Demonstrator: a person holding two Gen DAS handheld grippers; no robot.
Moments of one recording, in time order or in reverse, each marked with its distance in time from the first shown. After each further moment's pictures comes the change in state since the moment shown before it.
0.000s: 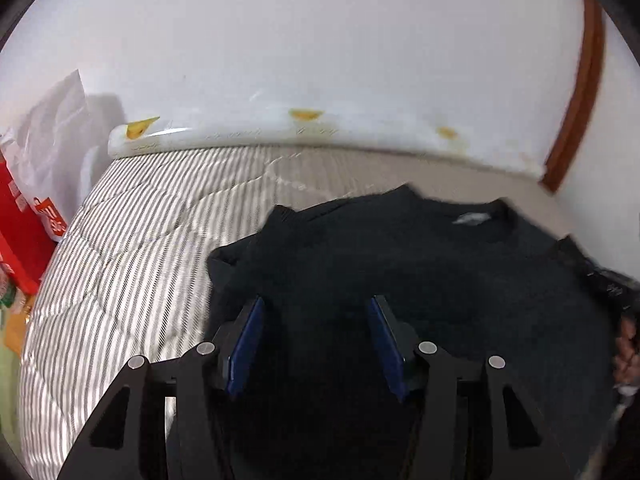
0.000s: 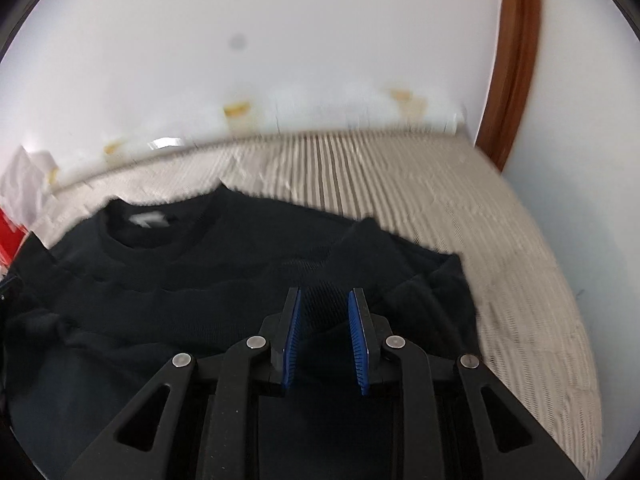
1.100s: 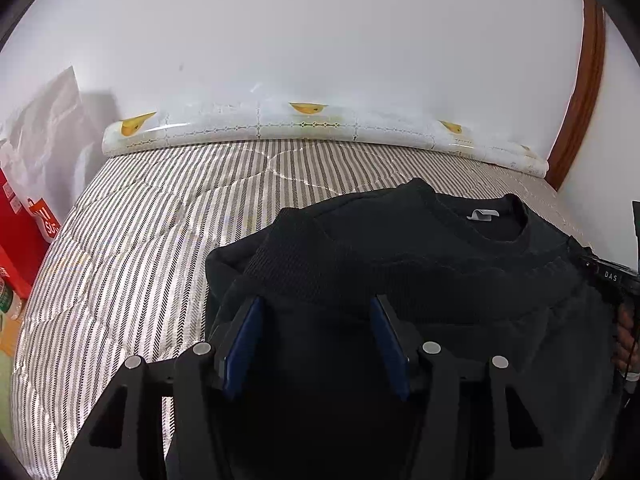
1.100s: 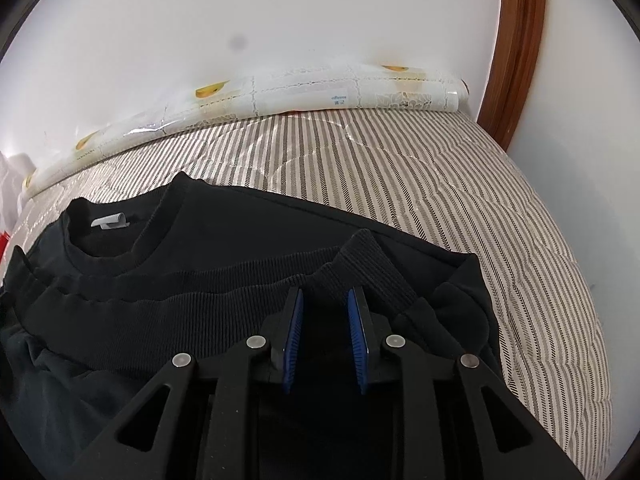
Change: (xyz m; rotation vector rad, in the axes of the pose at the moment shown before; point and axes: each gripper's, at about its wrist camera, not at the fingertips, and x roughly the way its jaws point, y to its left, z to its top) left arm 0.005 0.003 -0.001 0.008 -0.009 -0.018; right arm 0.032 -0.010 0.011 0.023 0.036 -0.031
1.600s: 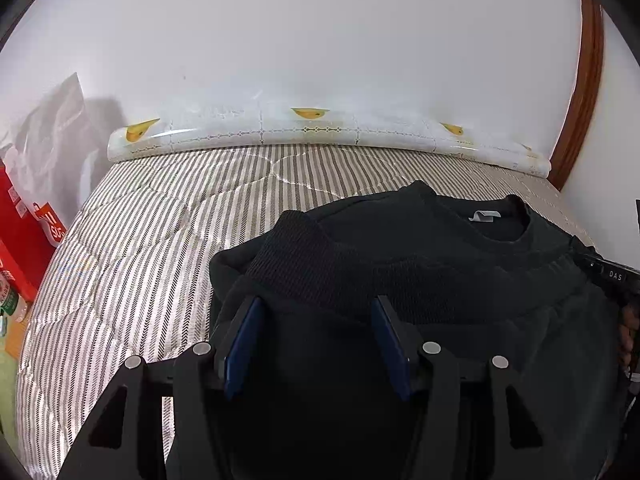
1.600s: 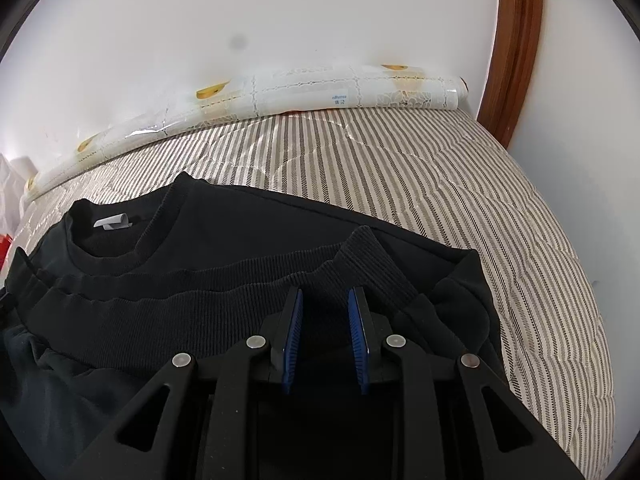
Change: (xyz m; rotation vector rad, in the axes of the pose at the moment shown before) left arm -0.004 -0.002 0.000 0.008 -0.020 0.022; right arm -0.001 -0.003 -0.001 0.019 -0.002 0.021
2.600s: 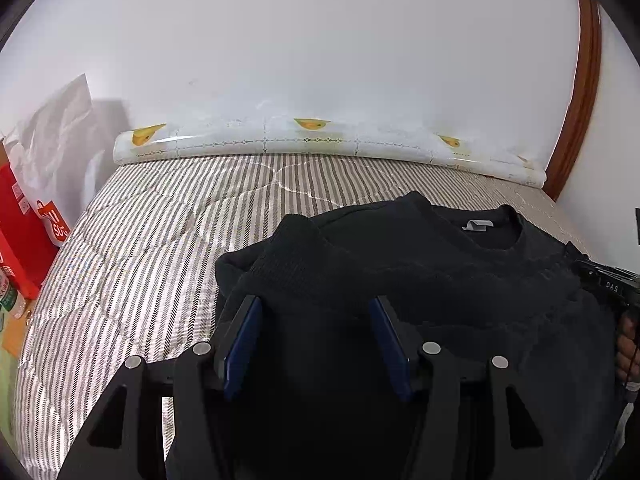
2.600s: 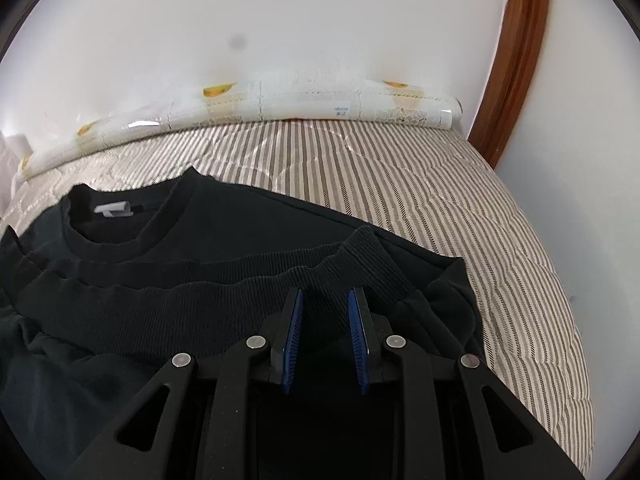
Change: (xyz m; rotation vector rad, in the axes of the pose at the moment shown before) left arm -0.014 0.003 -0.002 -0.020 -0.037 -0.010; right arm -0.018 0.012 -0.005 -0.063 -0.039 -0.082
